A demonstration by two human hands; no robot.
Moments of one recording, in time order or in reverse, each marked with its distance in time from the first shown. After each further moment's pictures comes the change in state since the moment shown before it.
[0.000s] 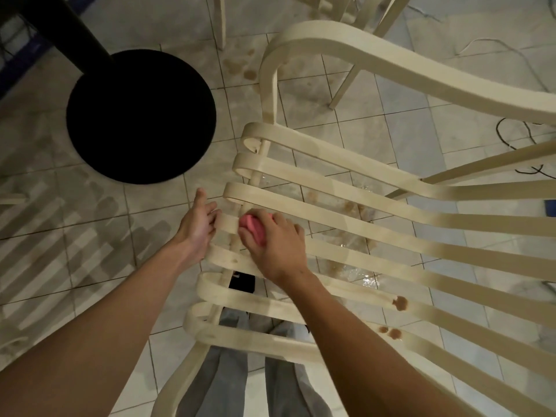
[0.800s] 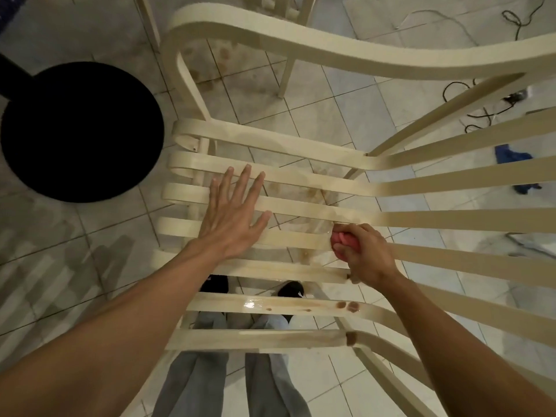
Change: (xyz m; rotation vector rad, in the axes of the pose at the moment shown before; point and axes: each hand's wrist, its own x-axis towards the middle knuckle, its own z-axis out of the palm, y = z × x) left_hand -0.022 -0.018 0.128 1.535 -0.088 0.870; right_hand -0.088 0.204 -0.112 0.082 0.074 0.342
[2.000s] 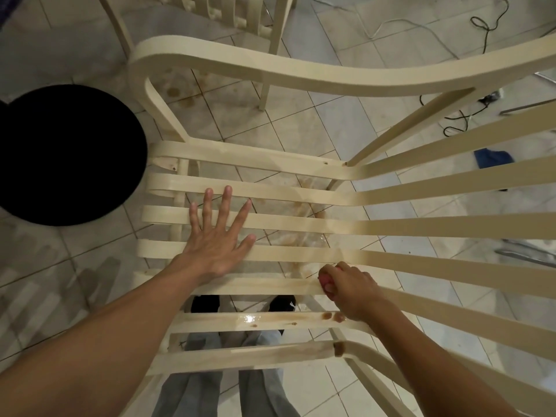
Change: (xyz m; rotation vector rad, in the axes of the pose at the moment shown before) left_hand 0.004 0.013 -0.005 0.141 -0.365 -0.017; right_hand -0.027 0.019 0.006 -0.462 -0.319 -0.035
